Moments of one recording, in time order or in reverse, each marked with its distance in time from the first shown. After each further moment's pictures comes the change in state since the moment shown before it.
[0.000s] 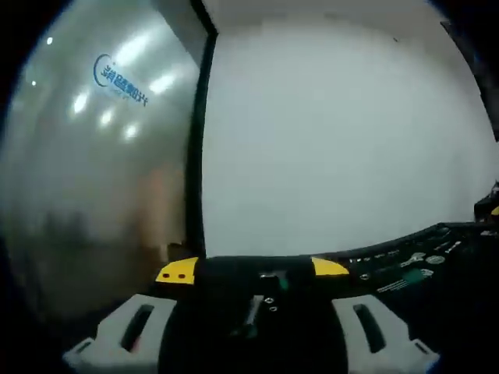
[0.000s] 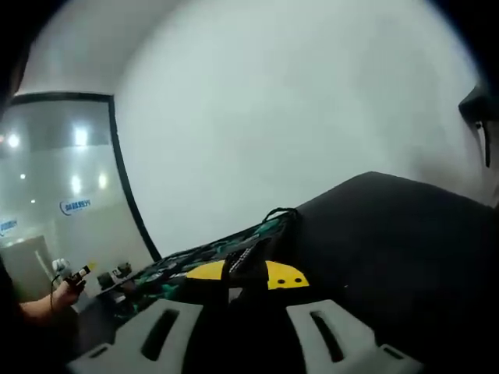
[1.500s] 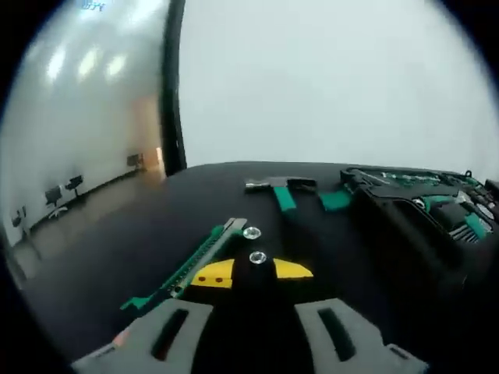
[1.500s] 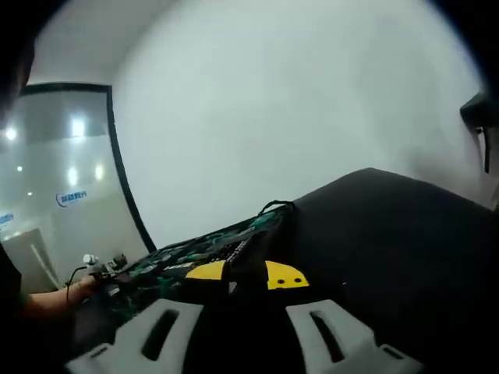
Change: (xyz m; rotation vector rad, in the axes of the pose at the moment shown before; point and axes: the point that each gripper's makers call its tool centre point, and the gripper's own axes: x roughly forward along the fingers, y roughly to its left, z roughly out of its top) left arm 0.096 -0.045 -0.136 -0.017 0.459 -0.009; right arm 0.003 -0.002 -0.007 -0.027 0.039 -0.020
